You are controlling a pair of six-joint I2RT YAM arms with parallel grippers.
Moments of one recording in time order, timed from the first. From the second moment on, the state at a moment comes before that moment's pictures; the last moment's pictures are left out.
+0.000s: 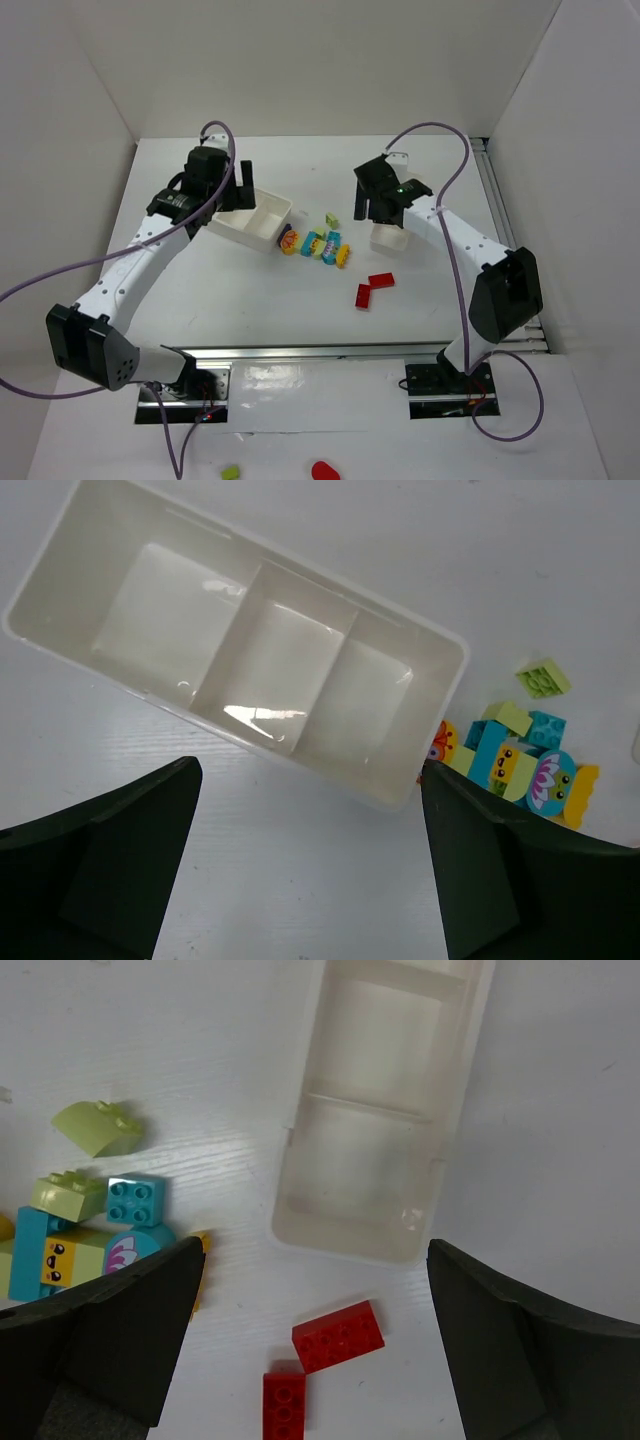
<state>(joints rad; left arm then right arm) -0.33 1.33 1.29 -0.59 -0.26 -0.28 0.52 1.60 1.36 -0.73 0.51 0.55</state>
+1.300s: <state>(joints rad) -0.34 1.37 1.36 -0.70 -0.26 -0.32 0.60 2.03 1.52 -0.43 0.23 0.22</state>
